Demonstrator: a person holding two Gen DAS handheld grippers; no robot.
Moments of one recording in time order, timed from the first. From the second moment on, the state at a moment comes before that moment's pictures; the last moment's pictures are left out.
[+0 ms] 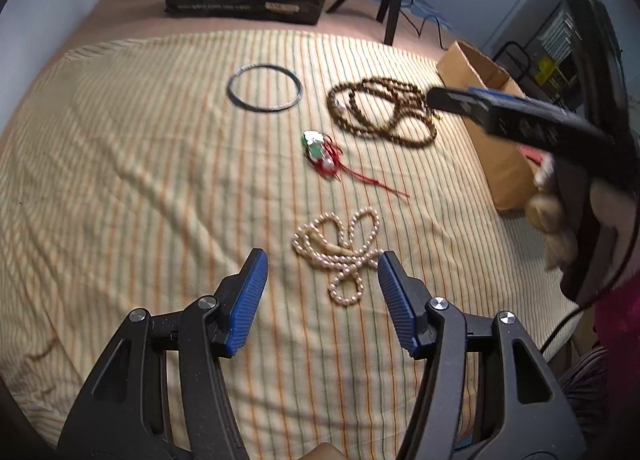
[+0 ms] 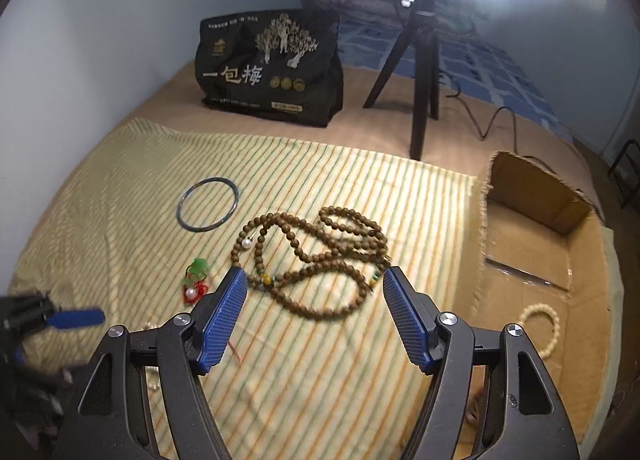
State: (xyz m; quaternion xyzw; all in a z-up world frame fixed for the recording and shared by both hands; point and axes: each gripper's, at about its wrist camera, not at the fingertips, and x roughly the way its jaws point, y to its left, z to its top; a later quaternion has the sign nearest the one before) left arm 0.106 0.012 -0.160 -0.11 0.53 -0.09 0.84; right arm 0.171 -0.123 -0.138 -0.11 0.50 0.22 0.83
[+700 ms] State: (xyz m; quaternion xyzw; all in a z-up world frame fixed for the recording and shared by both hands) left arm 0.129 0.000 -0.191 -0.10 0.55 -0.09 0.83; right arm 0.212 -0.085 -0.202 -0.11 0.57 0.23 0.78
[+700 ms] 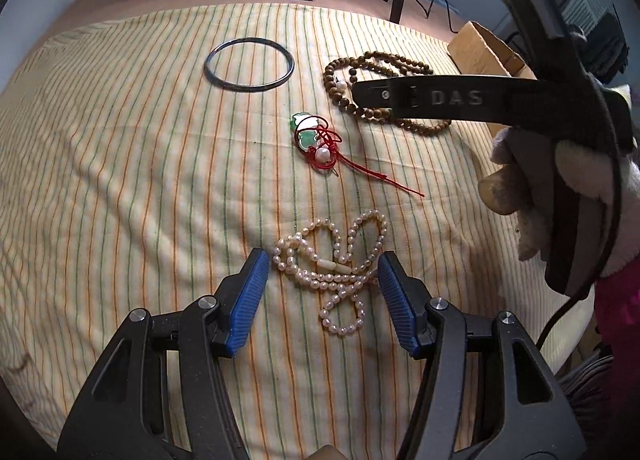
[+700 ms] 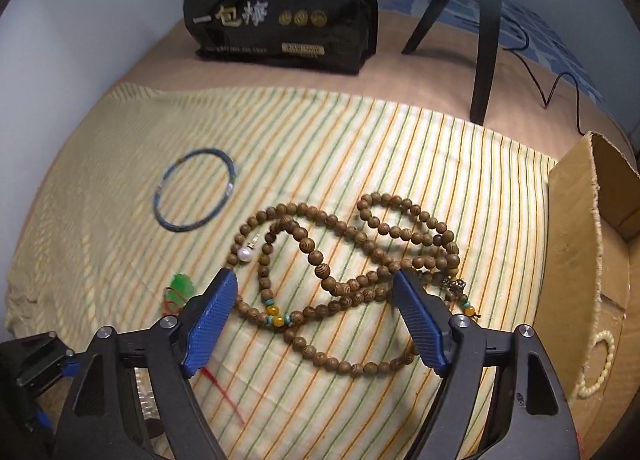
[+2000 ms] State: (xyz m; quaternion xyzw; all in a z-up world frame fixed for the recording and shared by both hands) left arm 0.128 0.022 -0.171 -0.13 0.52 -0.05 0.84; right arm 0.198 -0.095 -0.179 -0.13 0.56 0.25 0.78
